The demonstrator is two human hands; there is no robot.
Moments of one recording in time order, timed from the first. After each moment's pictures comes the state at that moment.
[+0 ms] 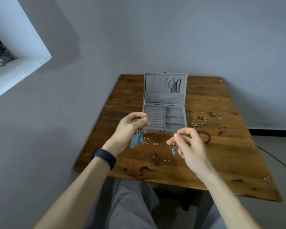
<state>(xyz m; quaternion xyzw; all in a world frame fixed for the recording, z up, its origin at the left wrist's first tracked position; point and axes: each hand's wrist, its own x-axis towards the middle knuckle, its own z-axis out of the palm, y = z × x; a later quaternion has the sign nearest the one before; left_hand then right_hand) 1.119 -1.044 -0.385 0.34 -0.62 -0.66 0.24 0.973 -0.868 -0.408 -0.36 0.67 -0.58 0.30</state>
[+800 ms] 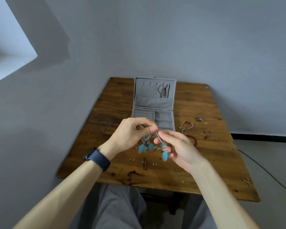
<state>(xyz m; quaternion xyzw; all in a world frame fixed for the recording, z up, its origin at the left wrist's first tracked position) 1.097 -1.027 -0.367 0.17 -0.86 -0.42 0.23 0.956 -0.884 -0.382 -0.25 0.57 -0.58 0.52</state>
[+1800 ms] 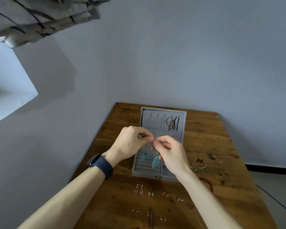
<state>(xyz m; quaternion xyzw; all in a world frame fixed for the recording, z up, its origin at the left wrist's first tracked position) 1.050 -1.126 -0.342 0.26 -0.89 -0.30 0.24 0.921 -1.005 -0.377 -0.39 0.68 -0.56 0.27</state>
